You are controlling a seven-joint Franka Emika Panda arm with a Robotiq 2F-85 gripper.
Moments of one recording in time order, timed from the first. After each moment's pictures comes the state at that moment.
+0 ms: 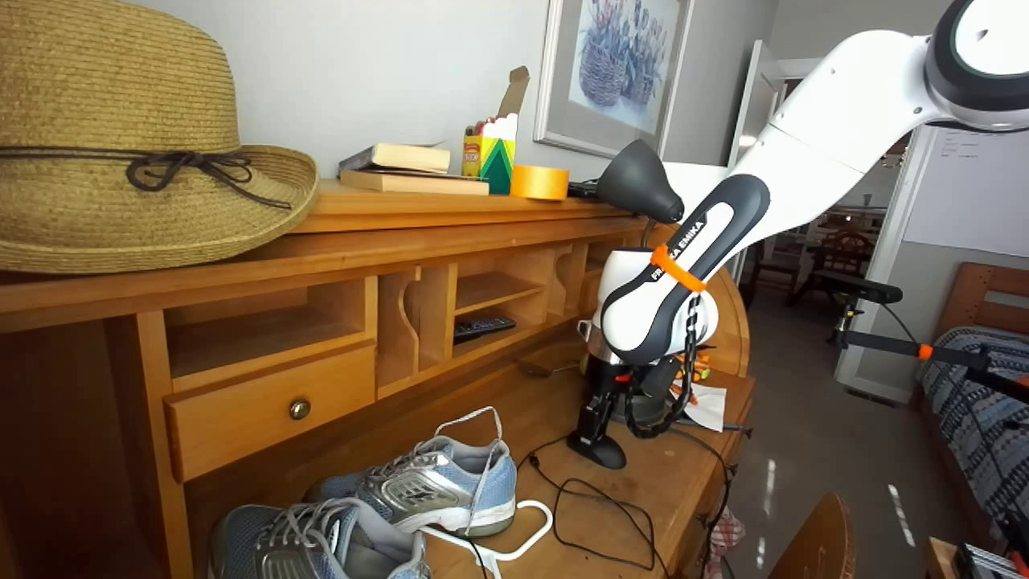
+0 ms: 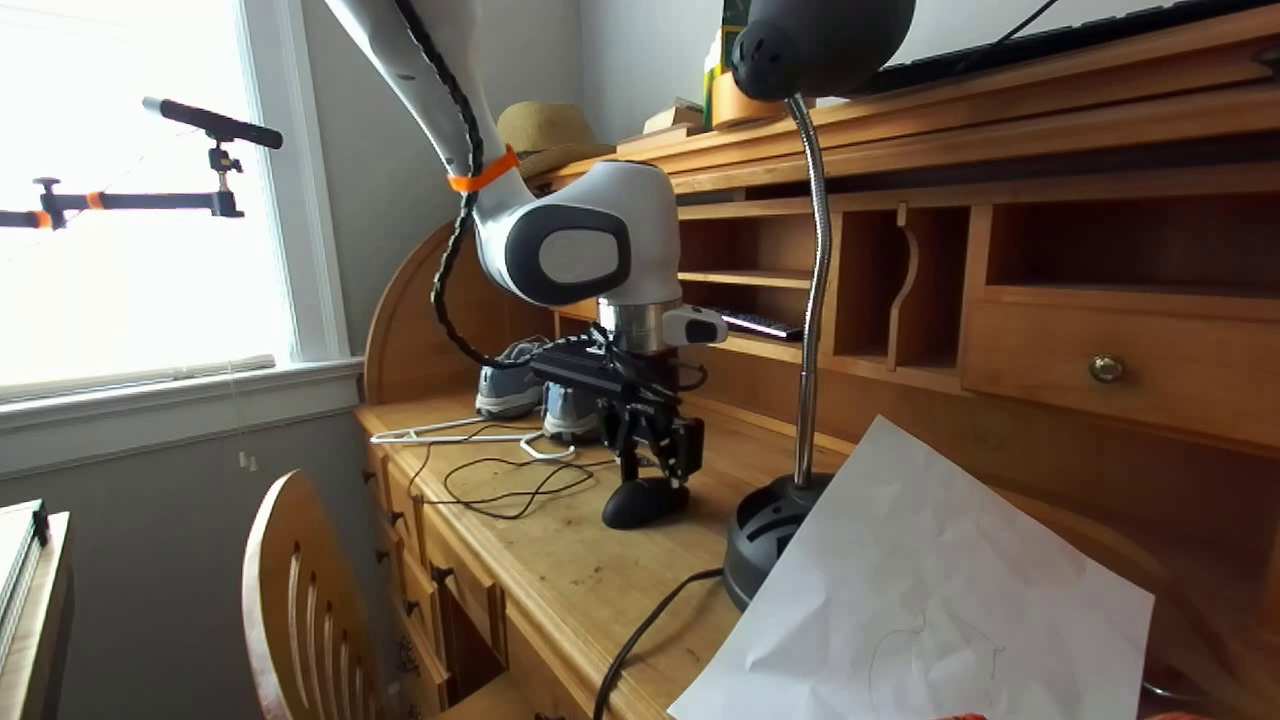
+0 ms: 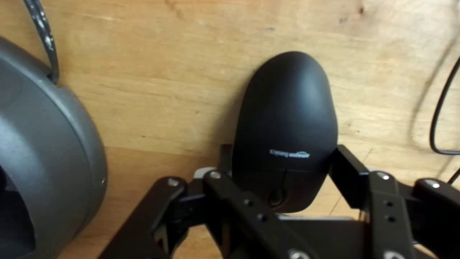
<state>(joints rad) -0.27 0.59 0.00 -2.07 0.04 2.72 -0.36</state>
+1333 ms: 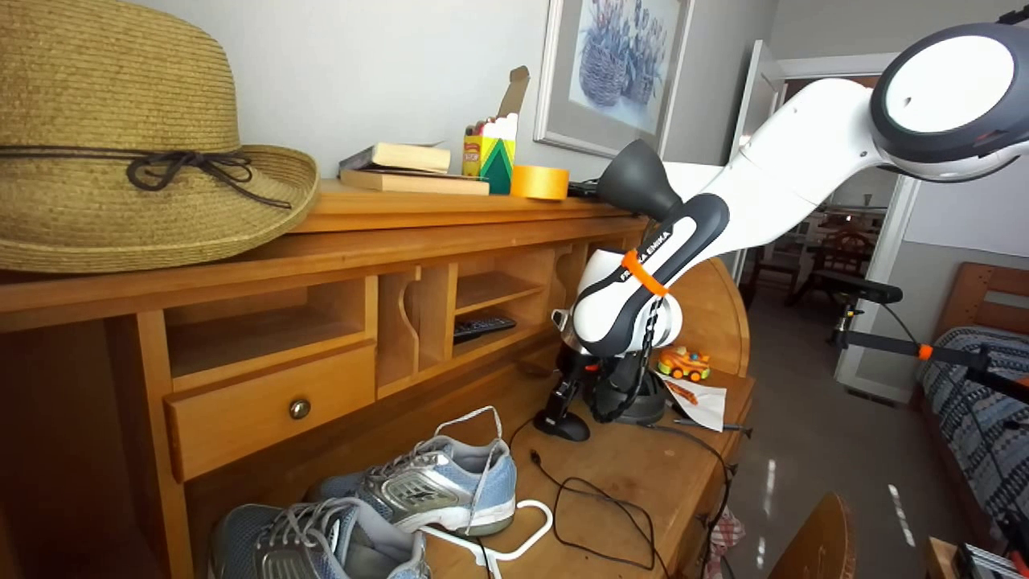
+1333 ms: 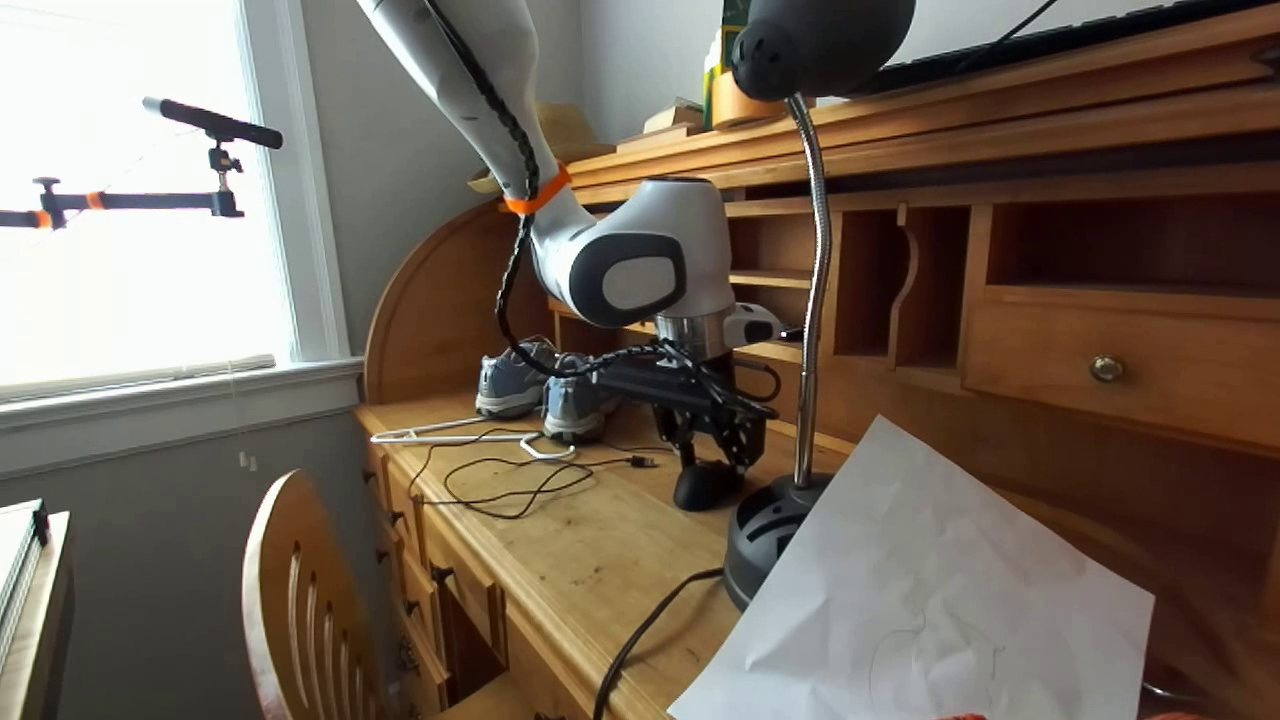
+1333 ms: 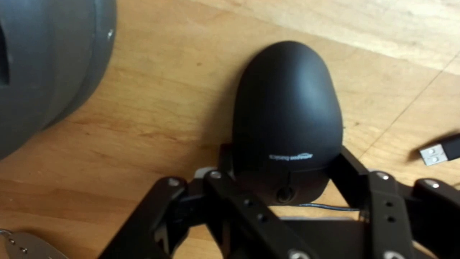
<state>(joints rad) -0.38 0.75 0.11 -1.84 0.04 2.78 -0.52</state>
